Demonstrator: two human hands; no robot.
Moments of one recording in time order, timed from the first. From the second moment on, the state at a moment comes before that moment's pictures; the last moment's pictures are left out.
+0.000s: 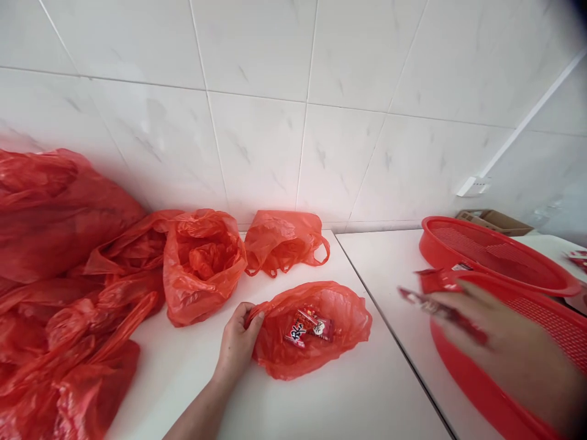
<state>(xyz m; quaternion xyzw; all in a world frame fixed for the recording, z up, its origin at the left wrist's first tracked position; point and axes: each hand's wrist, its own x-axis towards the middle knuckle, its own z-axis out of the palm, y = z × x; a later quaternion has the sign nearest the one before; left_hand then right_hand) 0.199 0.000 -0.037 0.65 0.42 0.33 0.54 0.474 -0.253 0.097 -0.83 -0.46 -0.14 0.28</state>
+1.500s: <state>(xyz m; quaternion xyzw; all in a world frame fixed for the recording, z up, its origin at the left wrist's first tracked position) 0.192 -0.007 0.135 0.68 0.19 0.43 0.56 0.441 -0.151 0.083 -0.56 -0.24 0.10 0.78</state>
